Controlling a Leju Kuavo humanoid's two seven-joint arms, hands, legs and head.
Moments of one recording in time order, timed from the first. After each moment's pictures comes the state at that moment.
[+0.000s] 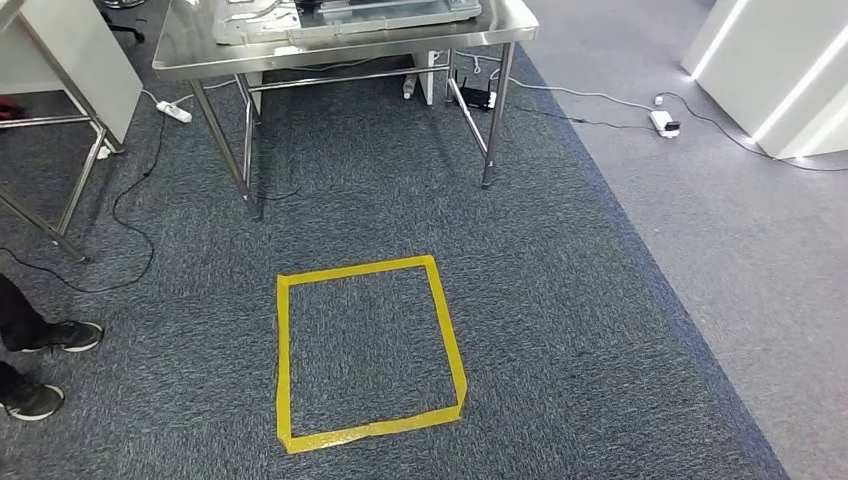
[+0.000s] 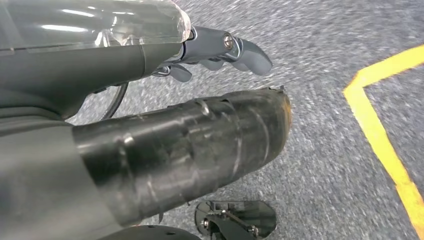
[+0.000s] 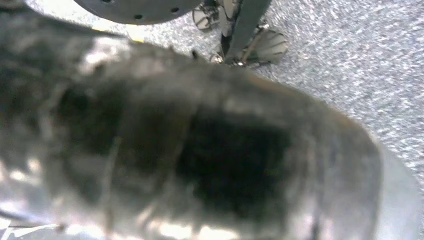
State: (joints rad) left arm -0.06 -0.26 0.94 -0.20 -1.16 0.36 -0.36; right arm 0.00 0.22 -0.76 -0.25 0.53 -0.23 -0.38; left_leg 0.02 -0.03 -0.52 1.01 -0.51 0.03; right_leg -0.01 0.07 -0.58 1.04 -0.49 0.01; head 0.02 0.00
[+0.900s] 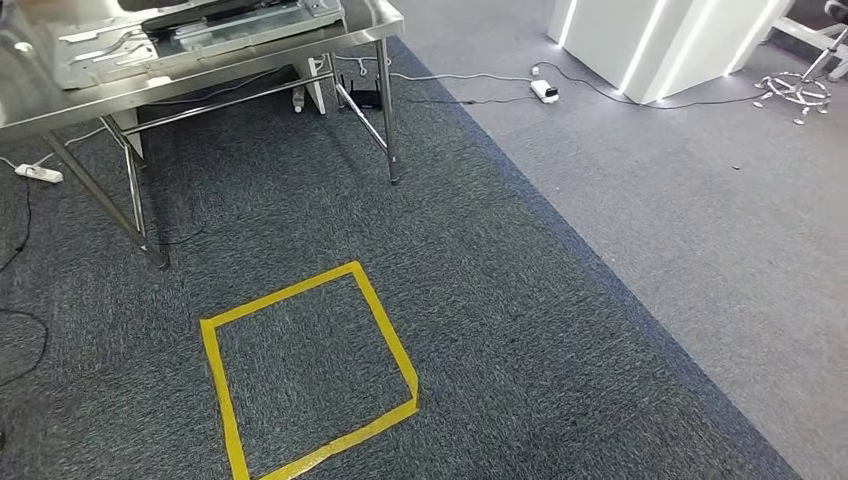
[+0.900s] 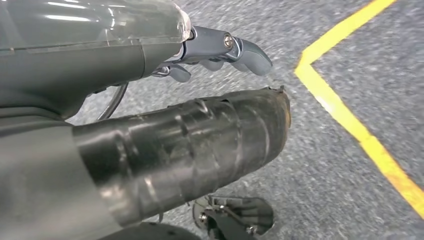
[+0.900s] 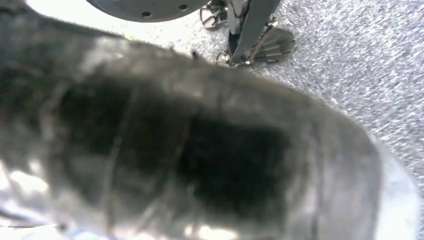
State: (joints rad) left arm -0.06 -0.26 0.95 -0.20 -1.16 0.36 -0.36; right arm -0.01 0.22 -0.76 -0.24 0.56 -0.21 -0.36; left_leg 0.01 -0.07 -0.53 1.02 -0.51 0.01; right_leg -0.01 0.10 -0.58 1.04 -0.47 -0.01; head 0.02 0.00
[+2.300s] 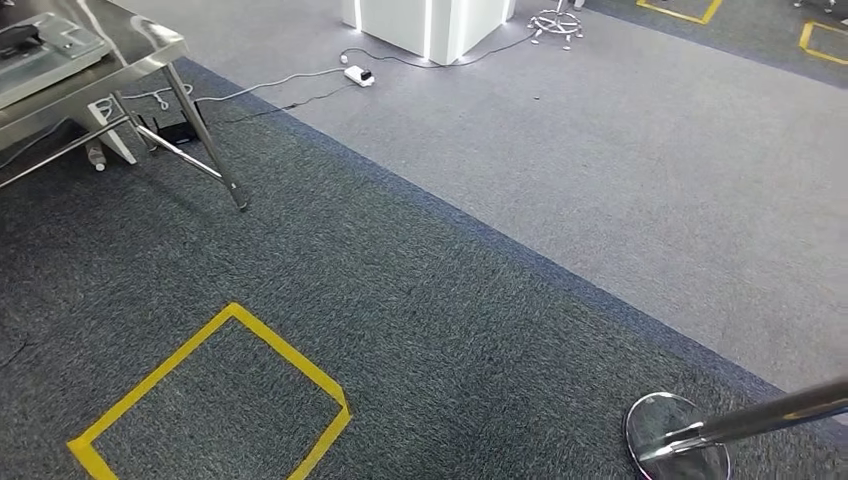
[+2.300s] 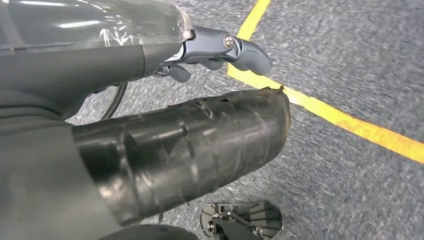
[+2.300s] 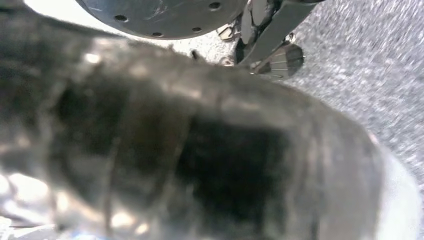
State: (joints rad) left arm -0.06 -0.26 0.96 -0.20 -1.16 0.36 -0.35; right arm -0.01 0.22 -0.76 -0.23 0.60 -0.20 -0.34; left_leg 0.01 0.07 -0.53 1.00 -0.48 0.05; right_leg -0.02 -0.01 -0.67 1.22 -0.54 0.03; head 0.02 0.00
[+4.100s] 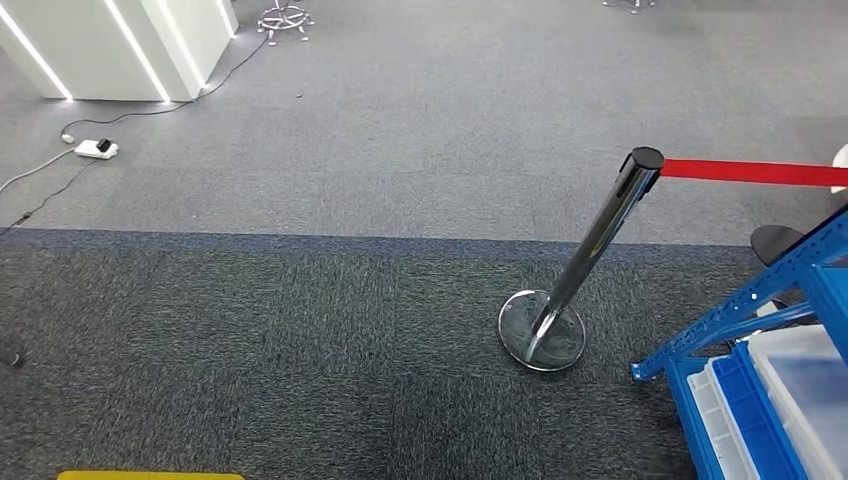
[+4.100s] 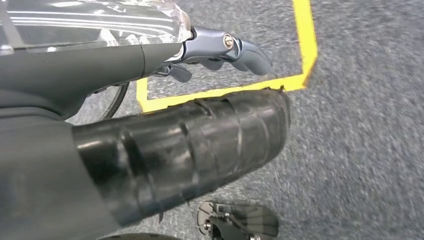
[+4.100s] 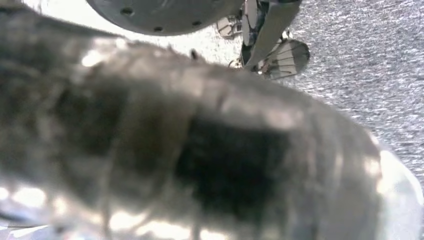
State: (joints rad) left arm -0.06 -0.25 0.97 -0.20 -1.16 0.36 -0.36; right arm -0.02 0.22 -0.76 -0.22 0.63 -0.19 -0.34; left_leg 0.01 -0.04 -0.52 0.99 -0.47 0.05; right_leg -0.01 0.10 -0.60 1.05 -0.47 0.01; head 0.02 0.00
